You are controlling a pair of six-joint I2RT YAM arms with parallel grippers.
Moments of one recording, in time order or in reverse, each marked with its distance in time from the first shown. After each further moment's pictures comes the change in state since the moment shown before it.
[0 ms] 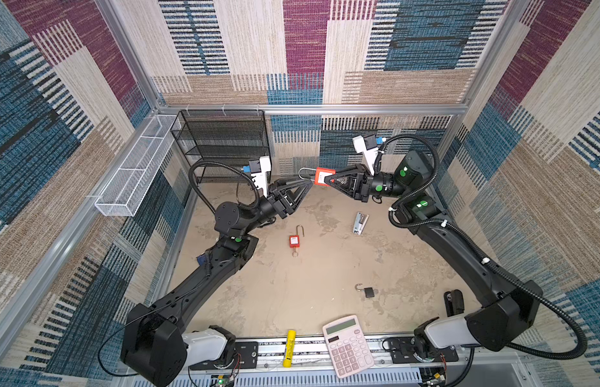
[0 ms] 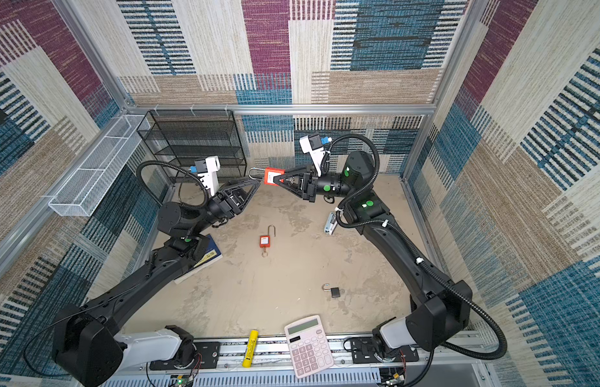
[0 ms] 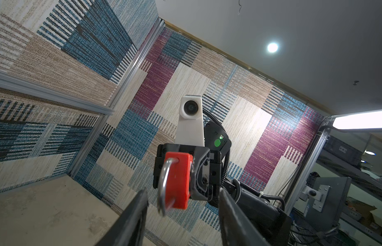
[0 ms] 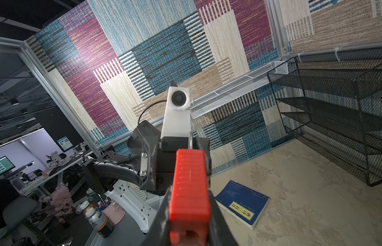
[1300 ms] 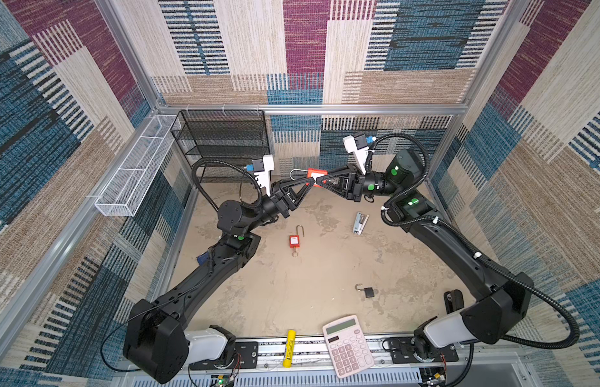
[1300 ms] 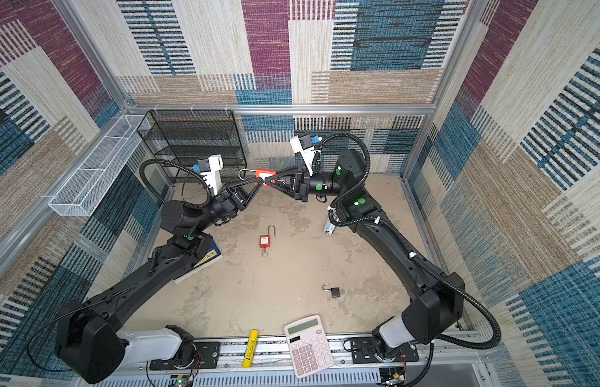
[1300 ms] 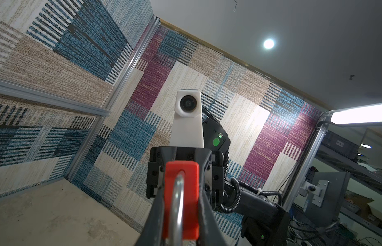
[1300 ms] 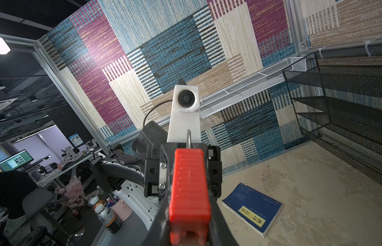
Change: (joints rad) left arm -0.016 0.024 0.023 0.016 0.008 0.013; right arm 0.053 0.049 0.042 0.019 -0.001 0.010
